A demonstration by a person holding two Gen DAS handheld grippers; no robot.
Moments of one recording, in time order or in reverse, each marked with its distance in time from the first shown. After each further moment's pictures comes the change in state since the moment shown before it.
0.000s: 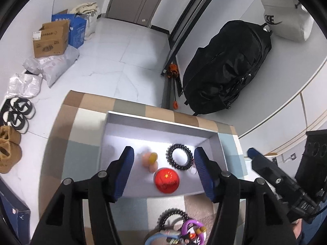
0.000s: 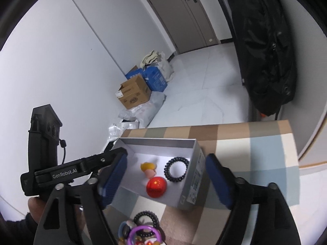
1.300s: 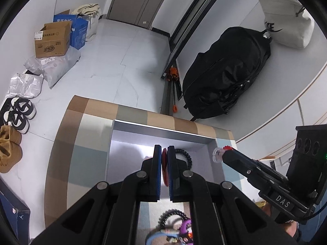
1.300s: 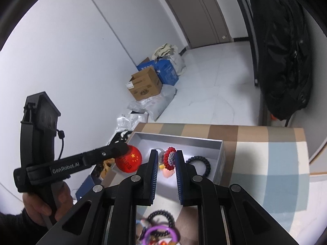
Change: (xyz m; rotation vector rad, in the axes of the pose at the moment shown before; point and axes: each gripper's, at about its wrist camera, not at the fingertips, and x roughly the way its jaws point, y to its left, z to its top) left arm 0.002 0.013 0.007 -0.024 -0.007 -0.023; right arm 0.026 0.023 0.011 -0.062 0.071 0.053
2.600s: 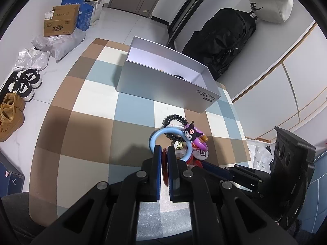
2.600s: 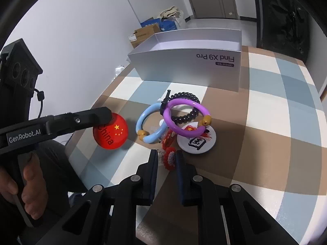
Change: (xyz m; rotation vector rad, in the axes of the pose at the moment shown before) left arm -0.049 0.000 -0.115 -0.013 0.063 -0.033; right arm -0.014 0.050 -0.156 -0.112 0.225 -0.069
